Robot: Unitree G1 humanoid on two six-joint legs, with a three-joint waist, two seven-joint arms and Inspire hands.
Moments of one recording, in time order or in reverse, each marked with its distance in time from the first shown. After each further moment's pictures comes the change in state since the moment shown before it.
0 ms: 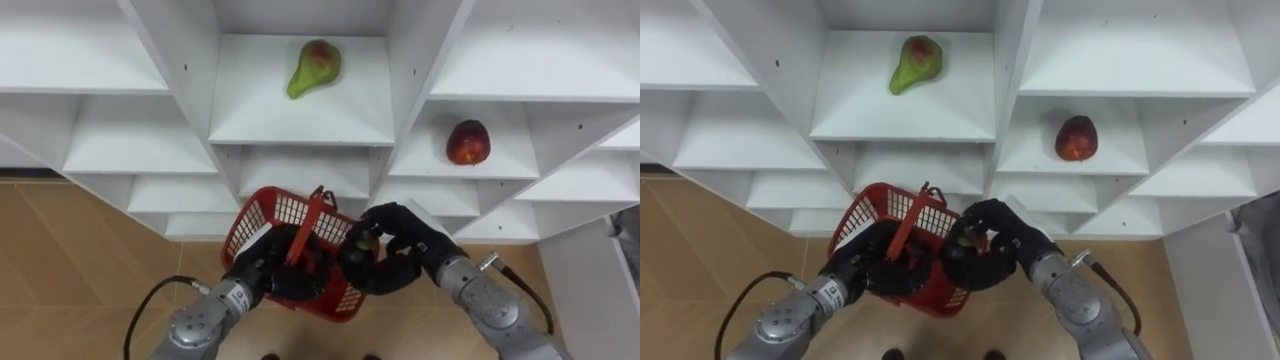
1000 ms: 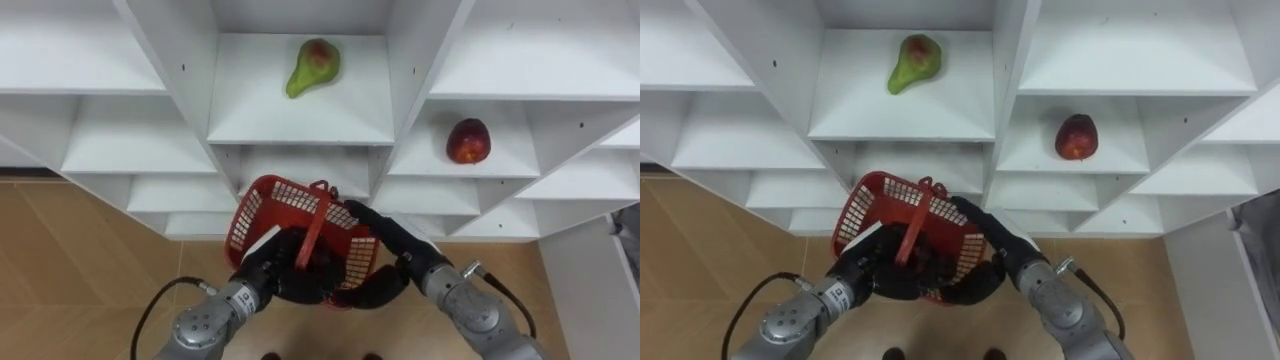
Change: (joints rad) left arm -0.005 -0.011 -0.011 -0.002 -0.037 0.004 -0.015; right arm -0.011 0.042 0.030 0.065 -0.010 -0.001 -0.019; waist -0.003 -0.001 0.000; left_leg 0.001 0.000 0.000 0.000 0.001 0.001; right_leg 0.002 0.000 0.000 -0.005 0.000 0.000
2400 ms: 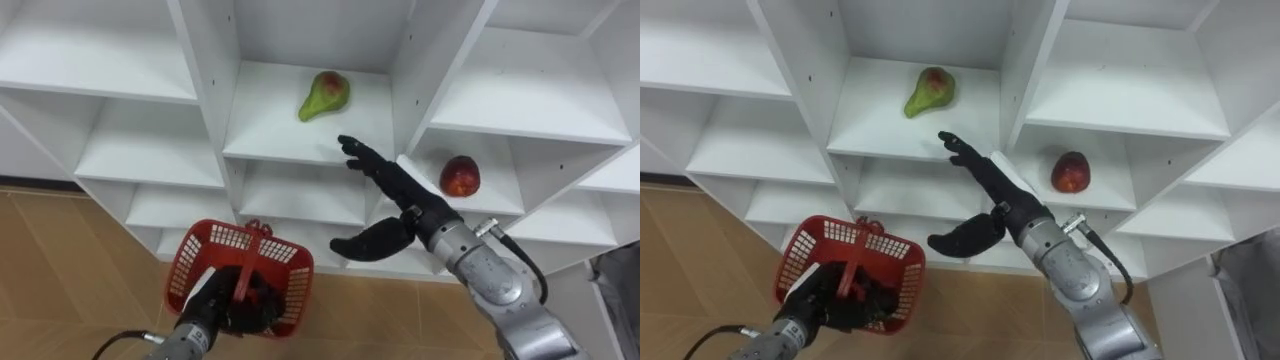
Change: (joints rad) left arm 0.102 0.026 0.158 0.169 0.080 -0.006 0.176; right arm 0.009 -0.055 -0.070 -0.365 0.075 0.000 0.036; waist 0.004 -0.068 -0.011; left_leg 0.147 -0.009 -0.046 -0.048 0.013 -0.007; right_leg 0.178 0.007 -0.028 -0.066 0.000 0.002
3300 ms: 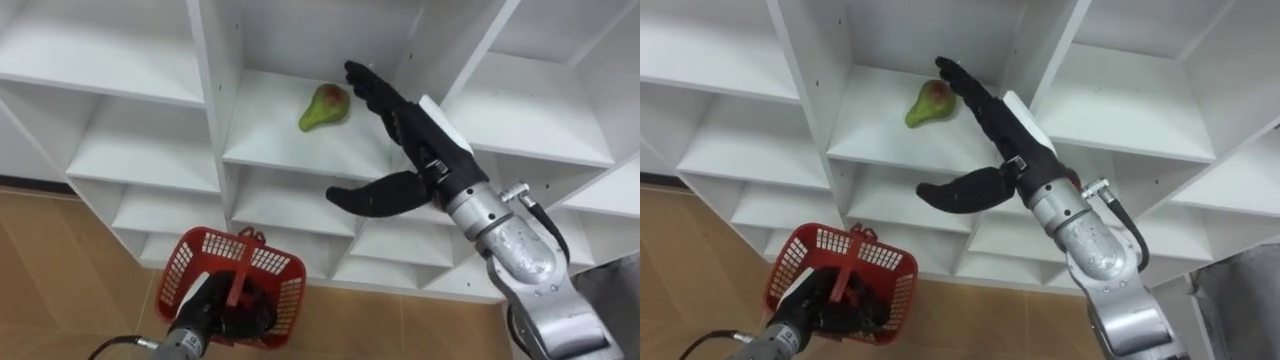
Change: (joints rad) left arm 0.011 -0.003 0.027 -0.028 0.058 0.000 0.007; right arm -0.009 -0.026 -0.080 -0.207 0.148 -0.017 -0.034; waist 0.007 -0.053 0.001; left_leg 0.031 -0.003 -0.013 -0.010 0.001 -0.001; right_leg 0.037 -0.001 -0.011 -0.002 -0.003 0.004
